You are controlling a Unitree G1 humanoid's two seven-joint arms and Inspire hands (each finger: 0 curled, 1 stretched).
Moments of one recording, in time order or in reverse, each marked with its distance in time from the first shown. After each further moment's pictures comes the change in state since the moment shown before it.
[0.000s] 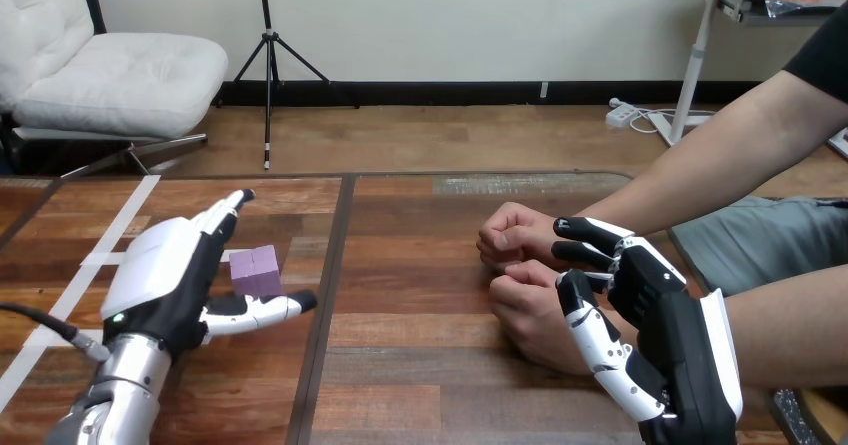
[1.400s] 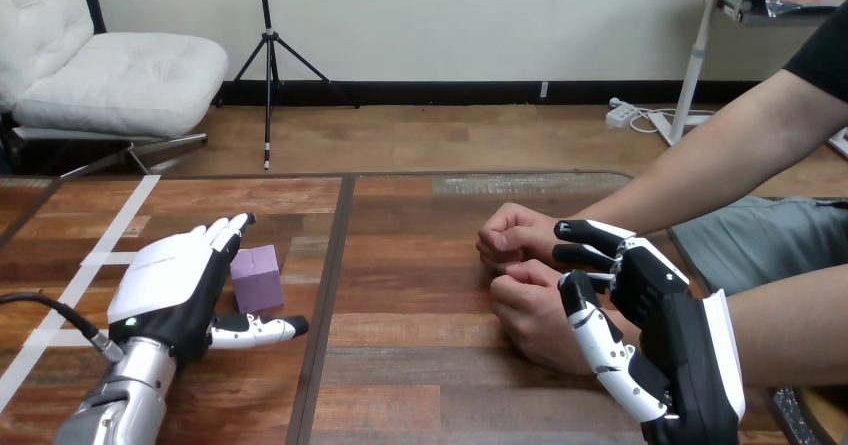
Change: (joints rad) left arm -0.062 0.025 -0.101 0.111 0.088 0.076 0.049; right arm -0.005 -0.002 -0.009 0.016 0.000 -0.021 0.003
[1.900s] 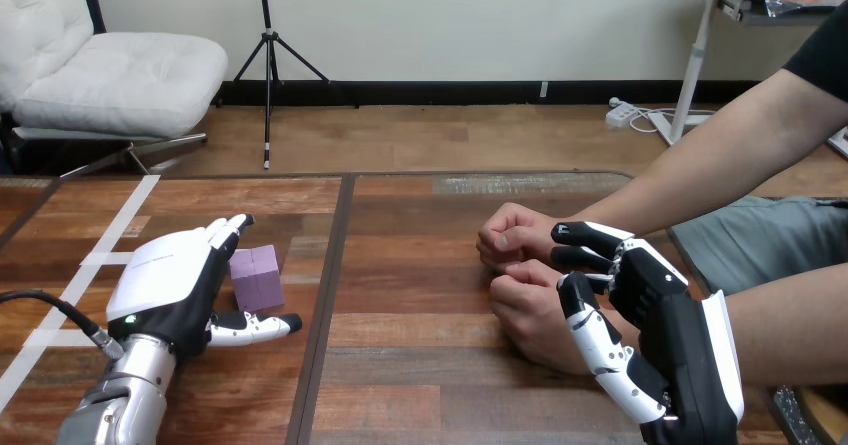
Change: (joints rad) left arm -0.023 0.000 -0.011 0.037 -0.001 0.005 0.023; right arm -0.002 0.001 0.000 0.011 -0.003 -0.011 0.000
